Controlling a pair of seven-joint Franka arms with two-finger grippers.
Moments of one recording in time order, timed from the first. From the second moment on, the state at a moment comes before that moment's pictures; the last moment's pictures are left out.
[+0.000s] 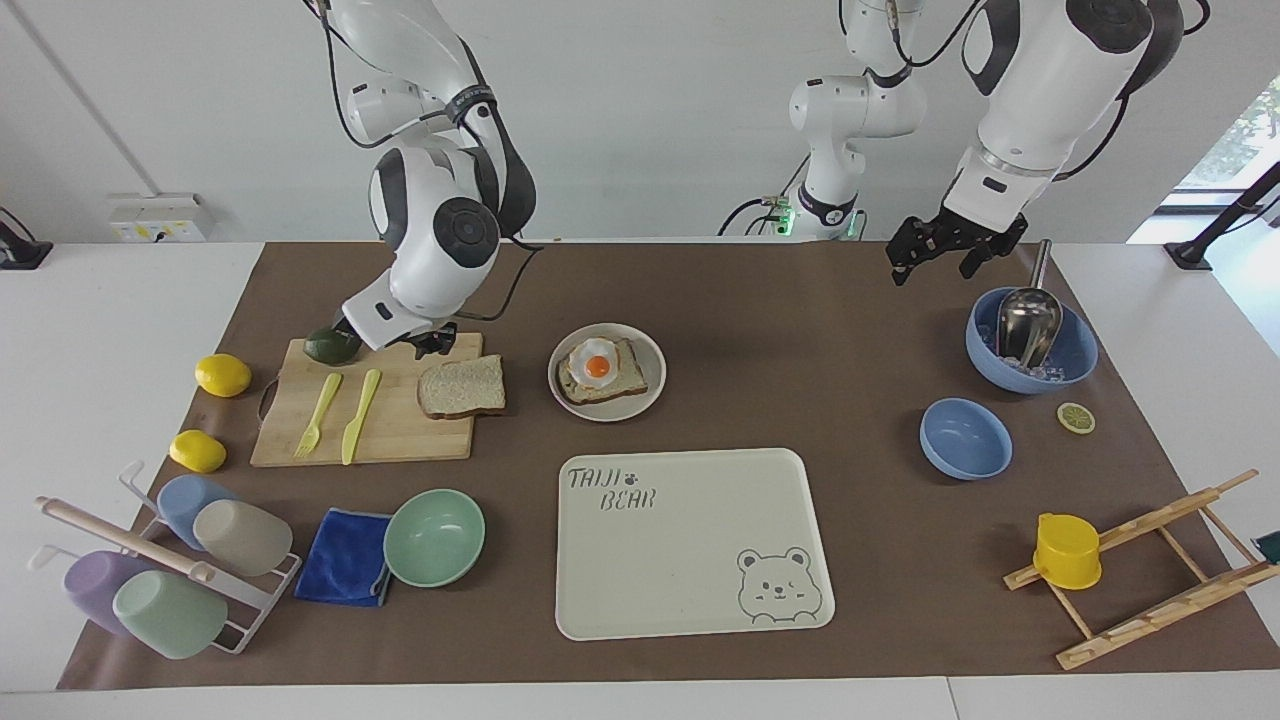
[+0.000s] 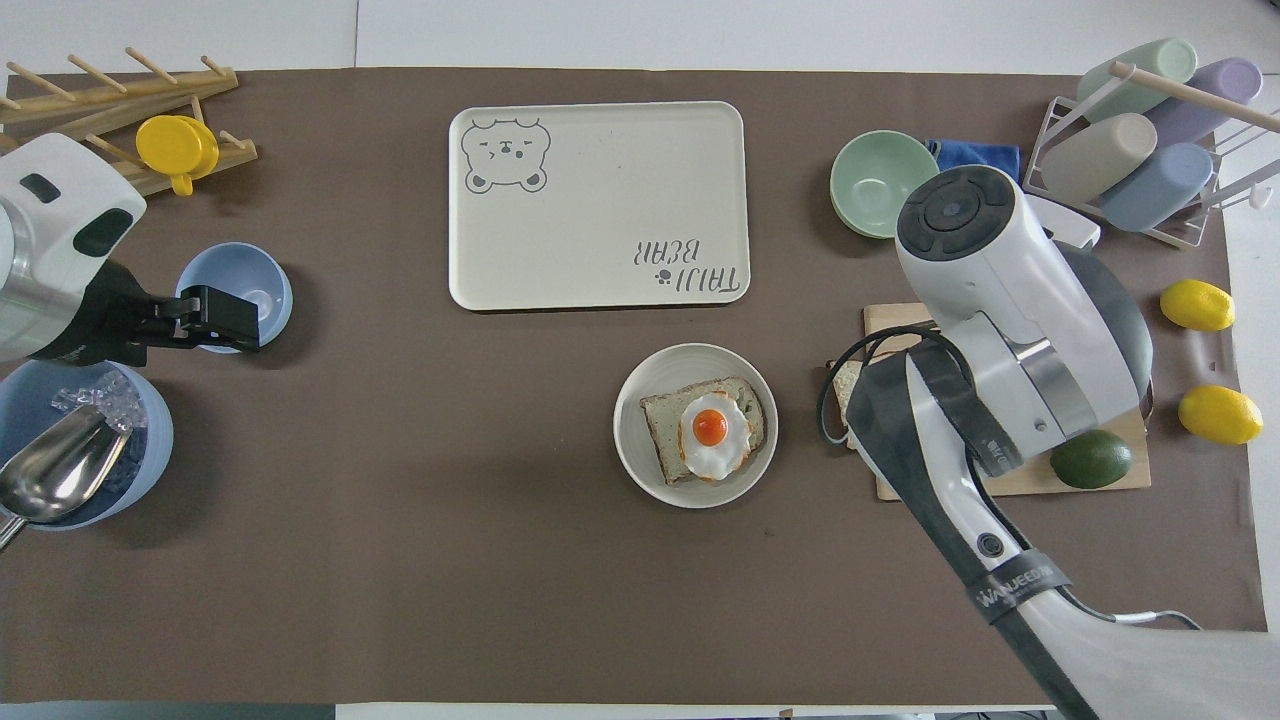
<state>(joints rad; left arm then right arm) -0.11 -0.07 -0.08 -1.71 -0.02 1.59 -0.22 0.33 0.16 -0.05 -1.85 -0.51 1.63 0.36</state>
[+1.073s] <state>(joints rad) -0.11 -0.07 -0.08 -1.71 -0.02 1.59 -0.22 0.53 0.41 -0.05 -1.78 -0.61 1.57 0.60</state>
